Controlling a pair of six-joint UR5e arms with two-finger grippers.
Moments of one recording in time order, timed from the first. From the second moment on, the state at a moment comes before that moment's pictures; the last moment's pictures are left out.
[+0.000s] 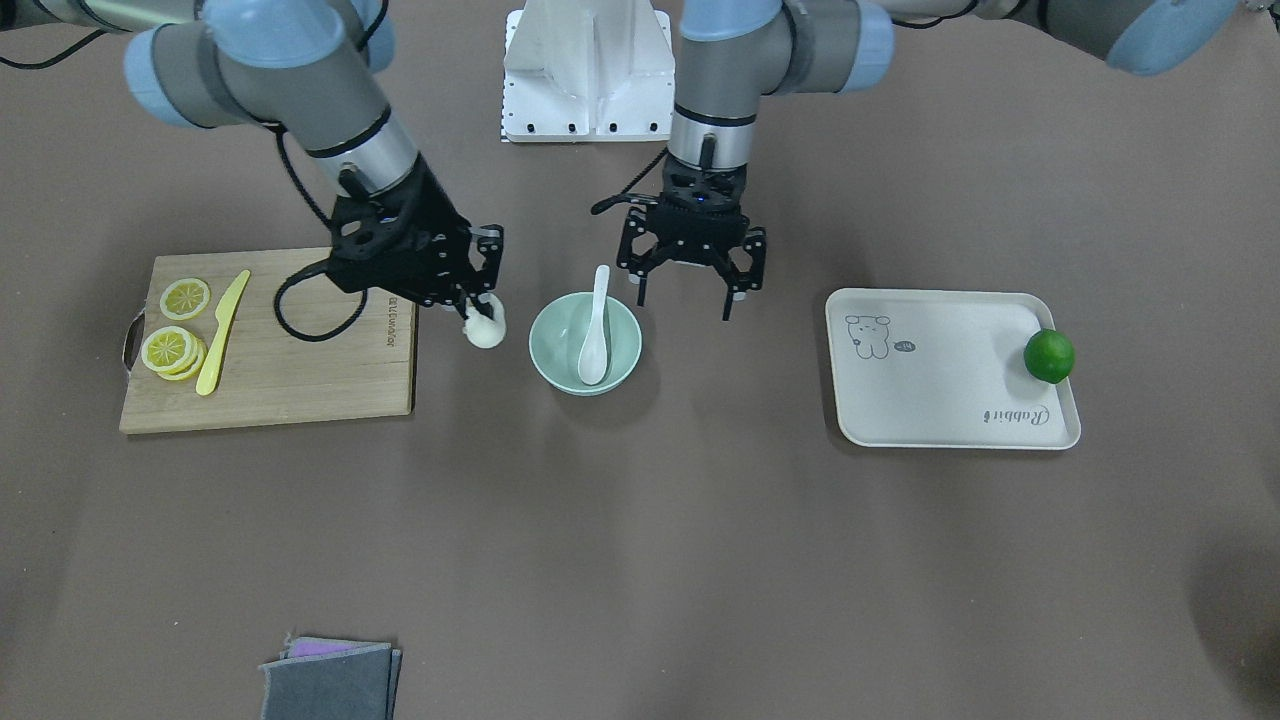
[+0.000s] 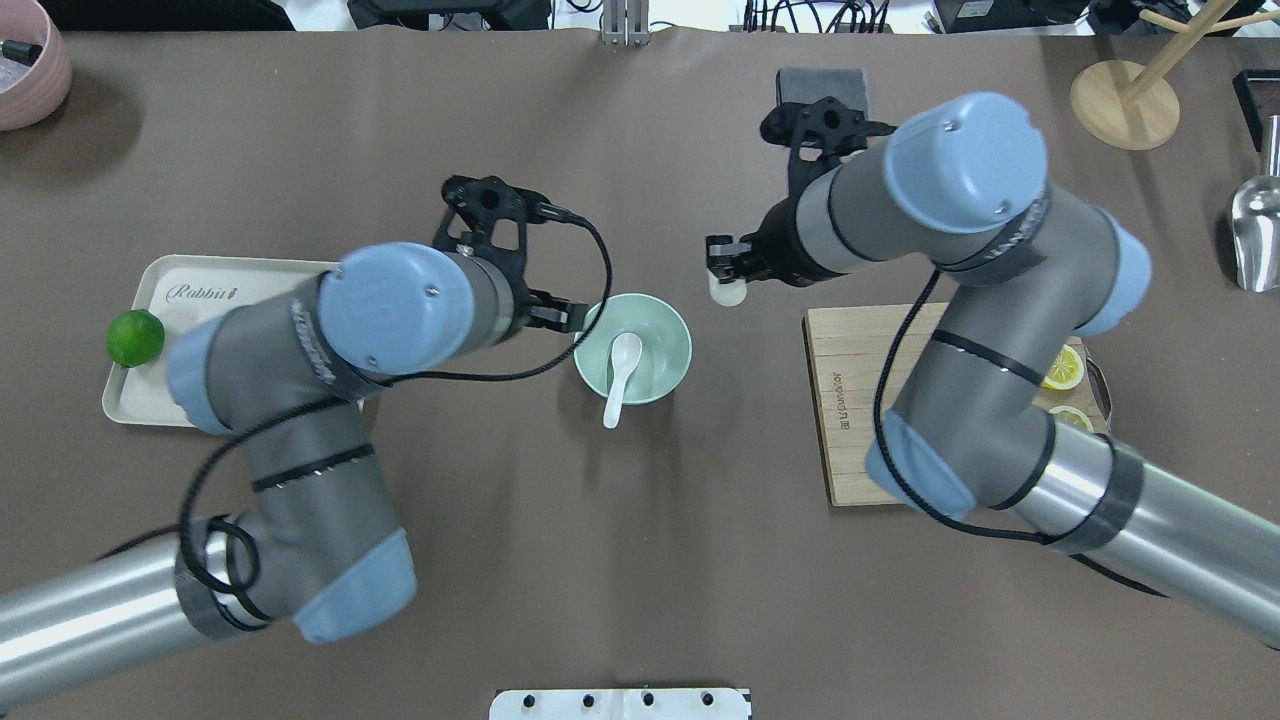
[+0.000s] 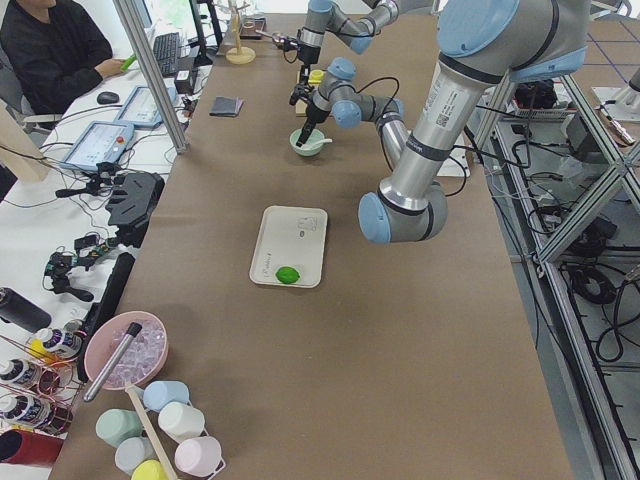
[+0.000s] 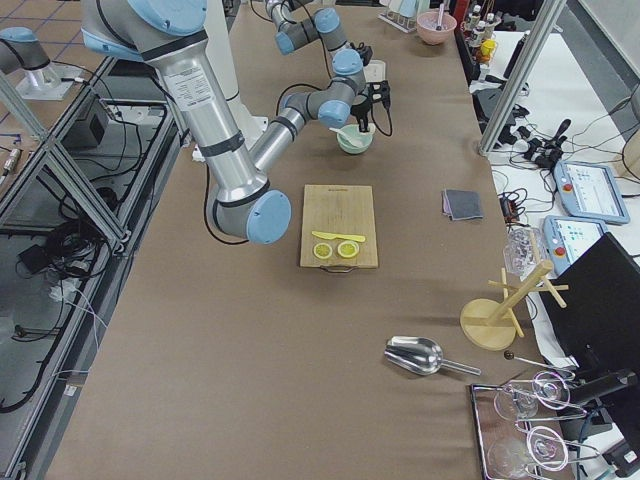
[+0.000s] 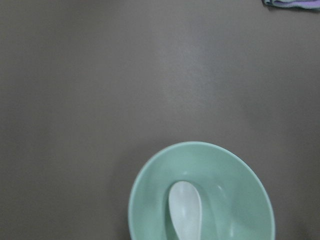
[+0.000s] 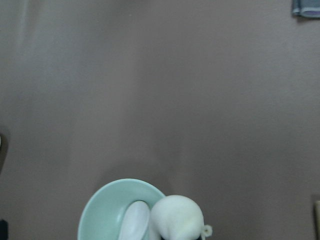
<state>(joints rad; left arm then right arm) -0.56 -2.15 -1.84 -1.69 -1.54 -0.94 0.64 -0.98 1.78 -1.28 1.86 1.16</state>
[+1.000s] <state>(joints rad) -0.87 -1.94 -1.84 -1.82 -1.79 -0.61 0.51 -0.86 1.62 -1.27 1.70 1.23</state>
